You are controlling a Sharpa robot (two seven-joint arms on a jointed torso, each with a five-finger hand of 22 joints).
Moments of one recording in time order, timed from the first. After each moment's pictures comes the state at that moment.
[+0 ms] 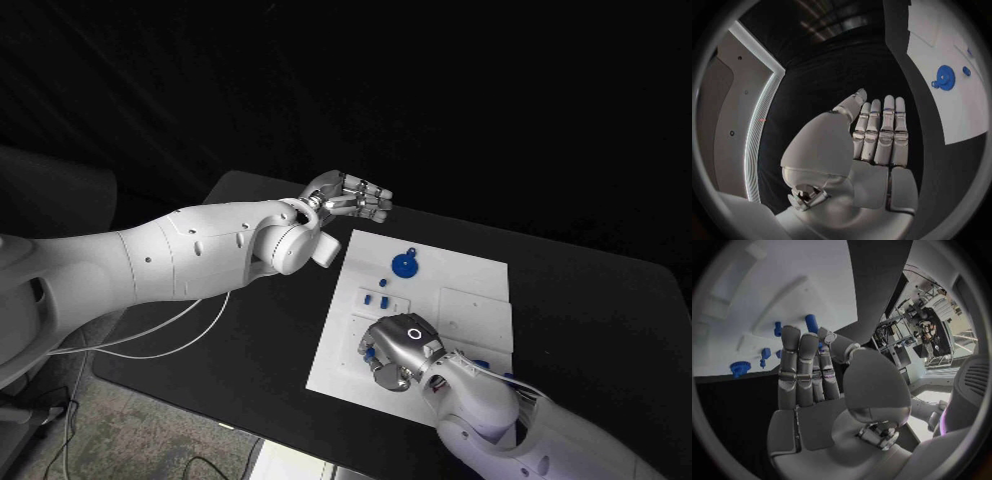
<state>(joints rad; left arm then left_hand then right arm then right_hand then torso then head) 1.32 -0.73 -0.11 1.30 -0.21 -0.27 0.29 1.38 -0.02 0.24 -0.15 0.14 1.08 0.13 0.07 0.06 1.15 0.12 0.06 0.06 1.18 0.11 0.07 0.07 0.05 0.98 0.09 0.07 0.48 0.69 -0.45 0.24 1.48 -2.19 -0.24 -0.17 1.27 -0.11 0.70 -0.28 0.05 1.26 0.08 0.06 0.07 1.28 0.05 0.06 0.06 1.41 -0.07 0.82 0.70 0.13 1.46 -0.08 0.32 1.22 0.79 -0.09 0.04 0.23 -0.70</state>
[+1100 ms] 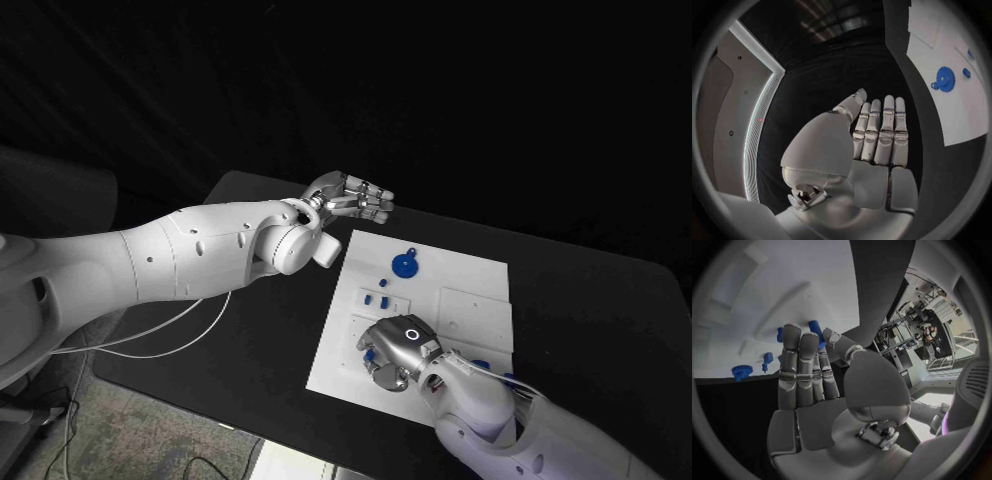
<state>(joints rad) 1.32 -0.73 -0.11 1.30 -0.21 -0.26 0.28 1.38 -0.02 0.24 -0.14 0.14 1.08 0.13 0.07 0.06 1.14 0.12 0.06 0.06 1.18 0.11 0.07 0.07 0.05 0.98 0.09 0.07 0.46 0.69 -0.43 0.24 1.45 -2.20 -0.22 -0.18 1.23 -0.11 0.53 -0.25 0.13 1.13 0.11 0.06 0.06 1.23 0.06 0.07 0.07 1.41 -0.04 0.81 0.70 0.14 1.47 -0.06 0.29 1.20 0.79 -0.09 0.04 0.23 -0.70</state>
